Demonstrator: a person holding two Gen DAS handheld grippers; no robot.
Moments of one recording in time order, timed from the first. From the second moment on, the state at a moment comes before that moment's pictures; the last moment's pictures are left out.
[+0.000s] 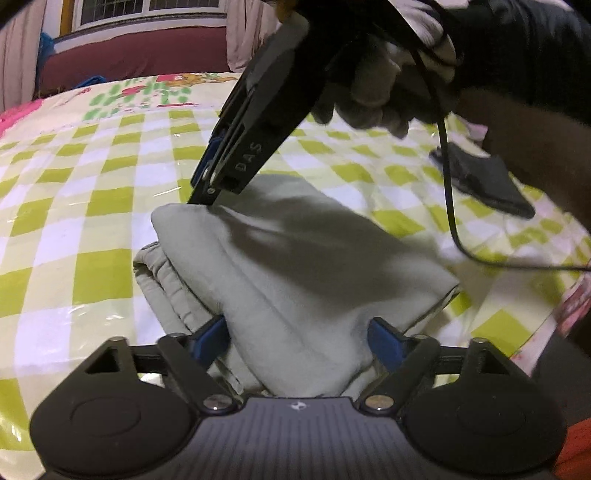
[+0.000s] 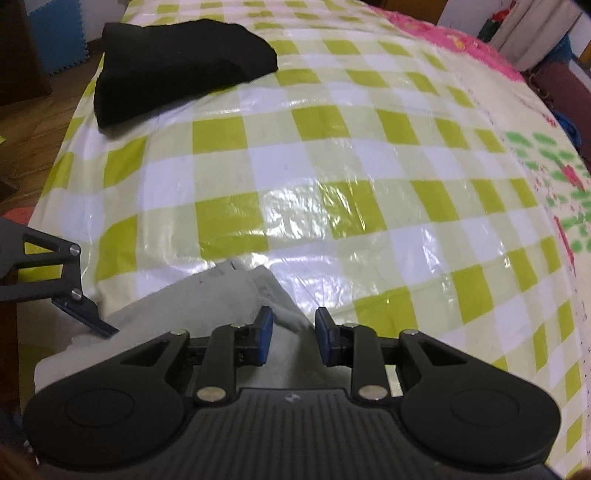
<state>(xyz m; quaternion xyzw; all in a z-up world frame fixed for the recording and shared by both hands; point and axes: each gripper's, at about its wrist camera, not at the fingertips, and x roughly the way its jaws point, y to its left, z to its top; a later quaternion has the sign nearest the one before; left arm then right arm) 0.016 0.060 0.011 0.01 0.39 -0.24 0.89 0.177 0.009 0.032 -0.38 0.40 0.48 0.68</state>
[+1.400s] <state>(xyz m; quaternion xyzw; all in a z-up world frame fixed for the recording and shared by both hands) -0.021 0.076 0.027 0.00 0.37 -0.28 0.88 0.146 0.010 0.048 -0.28 0.36 0.39 0.80</state>
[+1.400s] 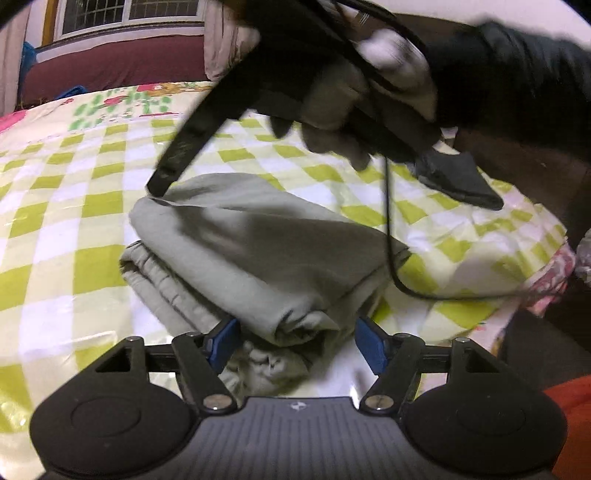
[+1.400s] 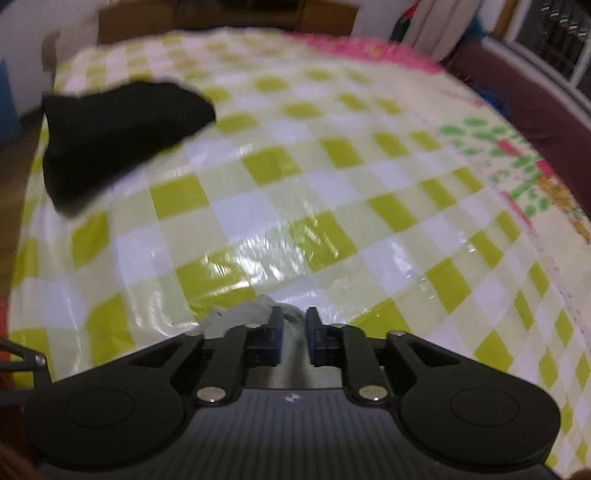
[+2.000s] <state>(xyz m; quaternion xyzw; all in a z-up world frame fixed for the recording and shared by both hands) 0.015 0.039 0.000 0.09 0.38 -0.20 0.90 0.184 0.017 -0.007 -0.13 0.43 0.39 0.80</state>
